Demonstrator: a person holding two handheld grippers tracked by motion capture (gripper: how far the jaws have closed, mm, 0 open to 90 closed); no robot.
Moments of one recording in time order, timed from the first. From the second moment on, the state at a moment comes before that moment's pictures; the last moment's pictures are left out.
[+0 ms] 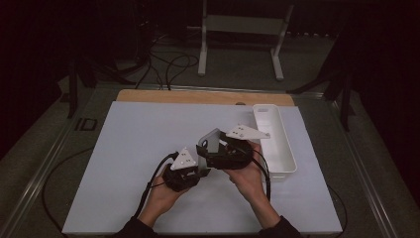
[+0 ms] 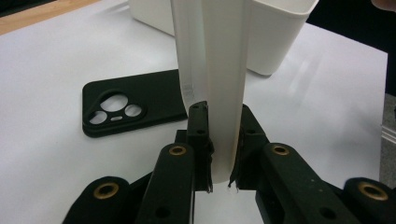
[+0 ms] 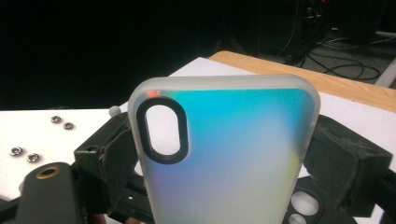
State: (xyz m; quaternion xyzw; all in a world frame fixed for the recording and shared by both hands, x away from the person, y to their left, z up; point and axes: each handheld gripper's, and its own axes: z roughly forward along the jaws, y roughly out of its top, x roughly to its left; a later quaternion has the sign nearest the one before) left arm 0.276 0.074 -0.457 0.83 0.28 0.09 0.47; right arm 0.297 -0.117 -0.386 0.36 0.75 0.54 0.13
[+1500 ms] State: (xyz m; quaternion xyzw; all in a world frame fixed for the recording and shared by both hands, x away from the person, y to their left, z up) left arm 0.265 0.177 -0.452 0.75 0.39 0.20 0.49; right arm 0.309 -0.133 -0.375 0.36 0.74 0.54 0.16
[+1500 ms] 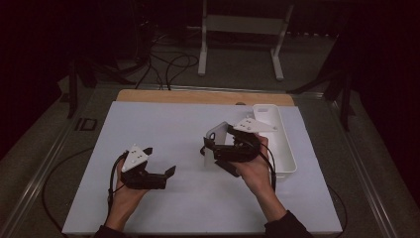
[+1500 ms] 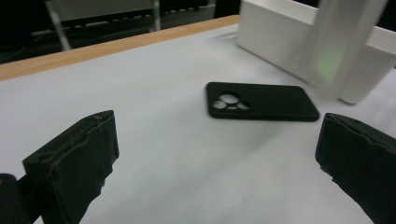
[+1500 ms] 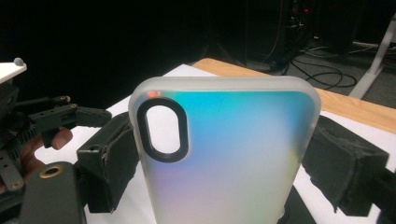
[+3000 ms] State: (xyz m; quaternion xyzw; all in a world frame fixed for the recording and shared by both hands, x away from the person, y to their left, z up) left arm 0.229 0.241 -0.488 0.73 0.40 0.25 0.50; right arm 0.368 -0.171 -0.354 0.41 0.72 0.50 0.23
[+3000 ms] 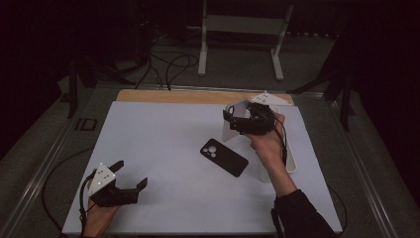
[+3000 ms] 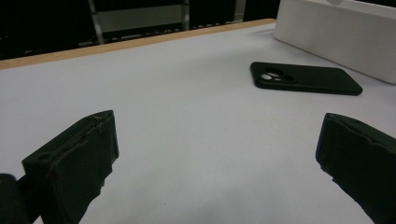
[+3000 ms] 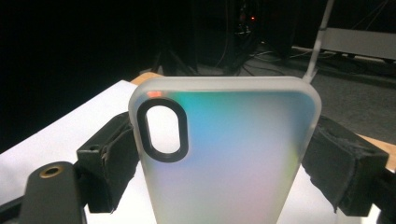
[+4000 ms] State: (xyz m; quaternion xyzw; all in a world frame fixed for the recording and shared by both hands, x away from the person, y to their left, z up) left arm 0.228 0.242 -0.489 0.72 0.41 0.25 0.50; right arm 0.415 -0.213 -0.348 0.48 0.68 0.48 0.27
